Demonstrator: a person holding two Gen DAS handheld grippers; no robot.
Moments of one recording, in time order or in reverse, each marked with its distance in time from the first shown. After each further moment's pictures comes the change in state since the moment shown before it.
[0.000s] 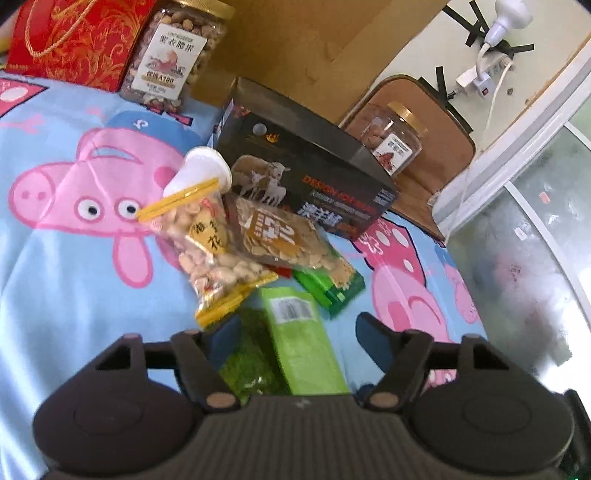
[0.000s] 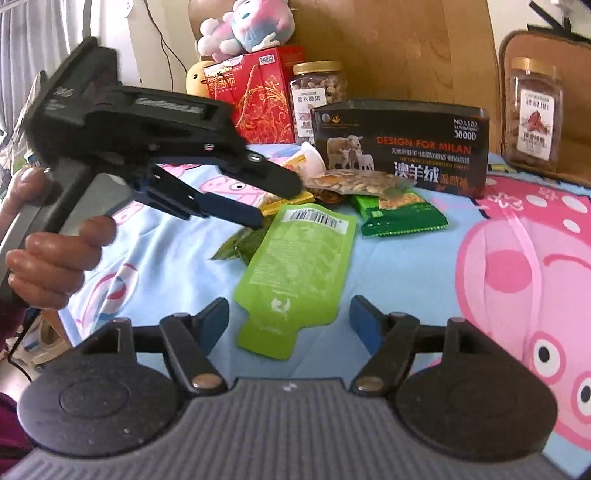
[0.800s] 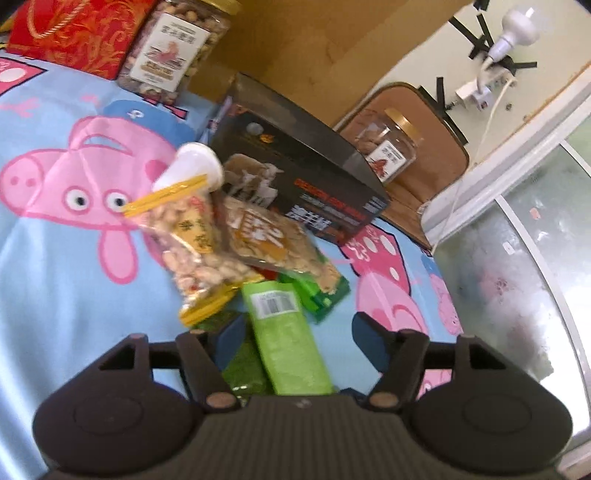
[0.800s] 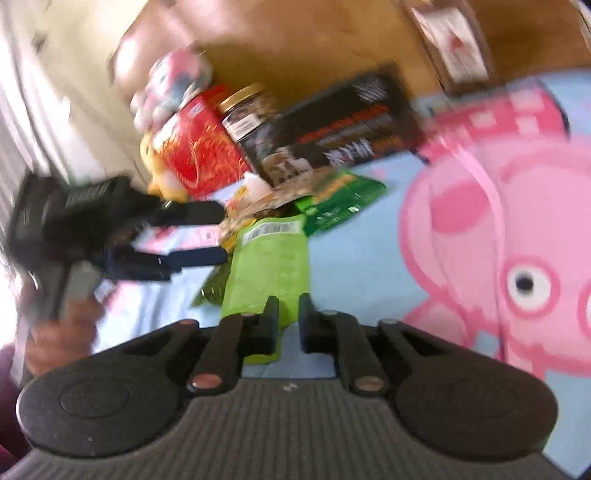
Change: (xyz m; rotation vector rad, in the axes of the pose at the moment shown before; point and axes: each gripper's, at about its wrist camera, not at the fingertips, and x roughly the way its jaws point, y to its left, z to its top) left arm 0.004 0.002 0.005 -0.062 0.018 -0.068; right arm -0.010 -0.065 -0.017 0.472 -0.071 0.112
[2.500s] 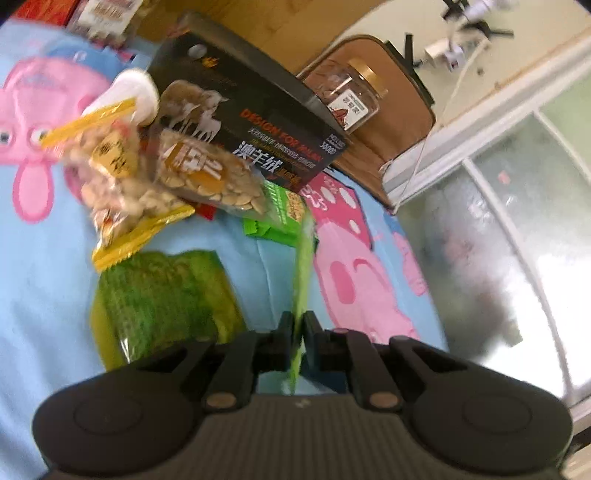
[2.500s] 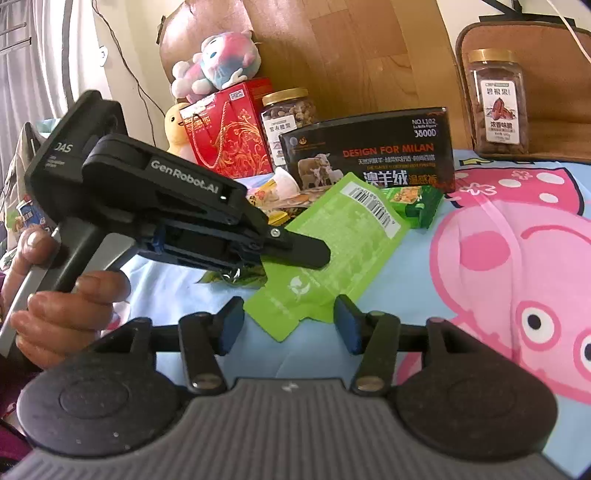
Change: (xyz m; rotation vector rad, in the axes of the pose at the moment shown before) left arm 0.026 -0.001 -0.021 -0.012 0.114 -0.166; right arm 0.005 0.042 -0.023 -0.338 -0.047 -0.091
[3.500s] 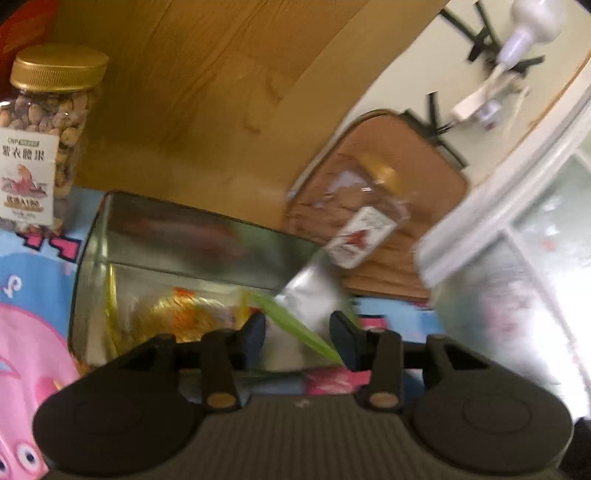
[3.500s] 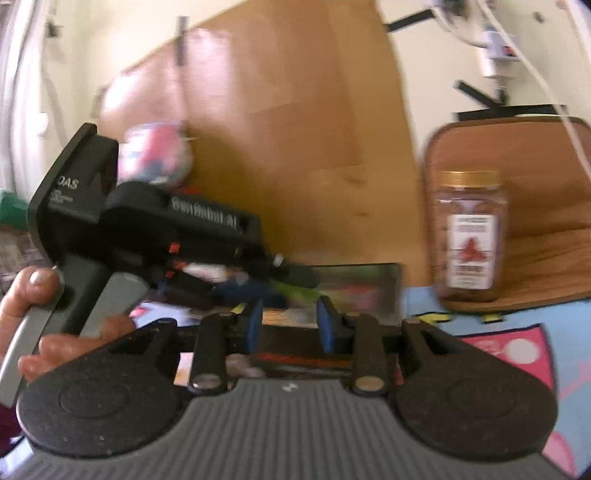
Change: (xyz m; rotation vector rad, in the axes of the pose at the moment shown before) left arm 0.053 -0.042 0.174 0.134 -0.115 0.201; right arm 0.059 -0.052 0.131 -0.005 -0.229 -0.209
